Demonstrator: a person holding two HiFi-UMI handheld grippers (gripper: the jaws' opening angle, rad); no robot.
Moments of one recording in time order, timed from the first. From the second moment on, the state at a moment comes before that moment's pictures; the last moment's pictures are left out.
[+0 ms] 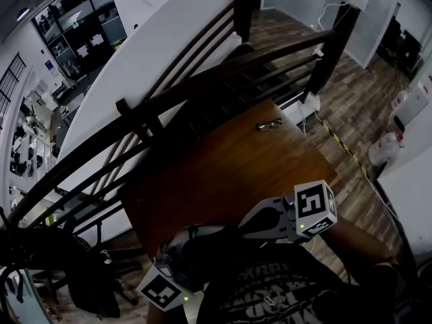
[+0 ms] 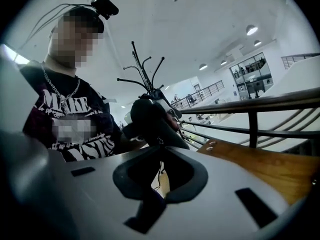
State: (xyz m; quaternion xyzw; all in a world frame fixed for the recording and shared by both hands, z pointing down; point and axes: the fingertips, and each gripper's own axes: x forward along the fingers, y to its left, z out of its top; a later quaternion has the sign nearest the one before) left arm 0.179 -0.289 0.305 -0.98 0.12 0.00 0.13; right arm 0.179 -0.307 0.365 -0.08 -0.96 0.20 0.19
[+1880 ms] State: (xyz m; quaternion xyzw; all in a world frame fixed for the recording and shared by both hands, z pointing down) left arm 0.206 -0.433 0.626 -0.82 0.34 -0.20 -0.42; right arm 0.257 -0.353 0.531 0.12 -0.90 0.36 0.21
